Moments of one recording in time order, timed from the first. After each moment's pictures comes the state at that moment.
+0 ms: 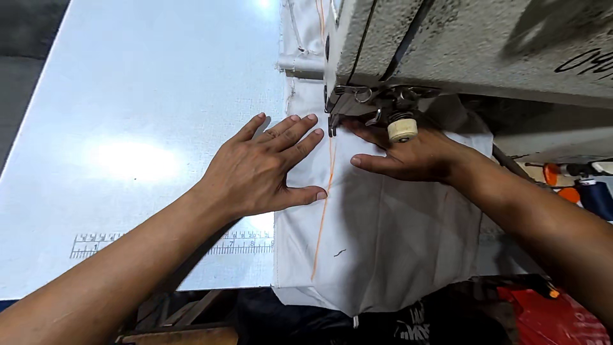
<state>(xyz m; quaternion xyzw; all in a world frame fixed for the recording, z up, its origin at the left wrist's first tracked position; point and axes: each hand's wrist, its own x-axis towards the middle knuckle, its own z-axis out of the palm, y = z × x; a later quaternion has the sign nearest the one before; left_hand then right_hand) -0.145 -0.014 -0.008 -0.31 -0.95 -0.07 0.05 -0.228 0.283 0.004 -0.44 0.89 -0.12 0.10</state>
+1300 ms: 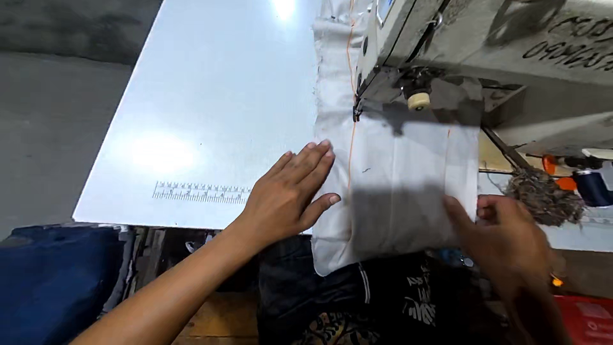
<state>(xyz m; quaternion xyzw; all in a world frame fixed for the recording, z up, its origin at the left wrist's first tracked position) -0.048 -0.008 -0.015 -0.25 -0.94 -0.20 0.11 -0.031 0.341 0.020 0.06 0.98 -0.16 -0.06</state>
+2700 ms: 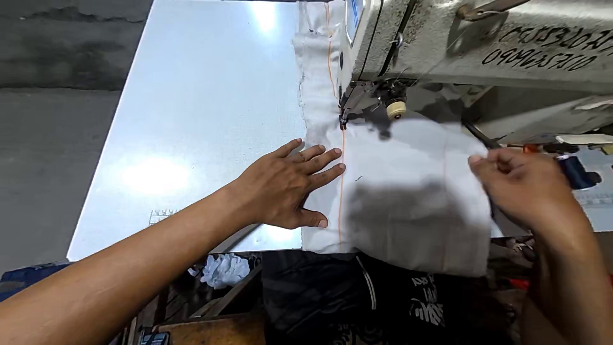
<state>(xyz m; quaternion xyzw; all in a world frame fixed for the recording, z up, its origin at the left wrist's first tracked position) -0.112 -0.020 0.021 -0.43 -0.90 -0.02 -0.08 -0.094 0.369 0.051 0.11 0.97 -0.24 -0.03</state>
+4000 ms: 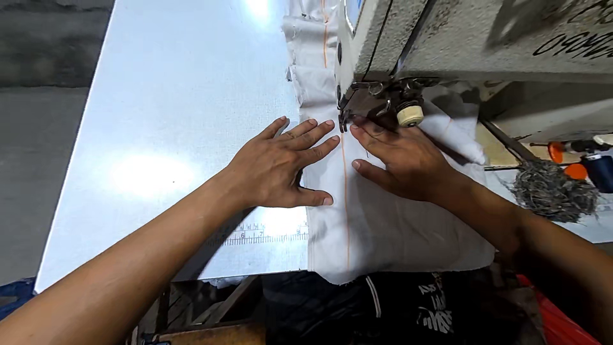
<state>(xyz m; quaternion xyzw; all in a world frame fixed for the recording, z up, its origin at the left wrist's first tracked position) -0.154 -0.026 0.005 -0.38 -0.92 -0.08 -0.02 -0.169 0.260 -0.008 -0.36 0.93 -0.11 -0.03</state>
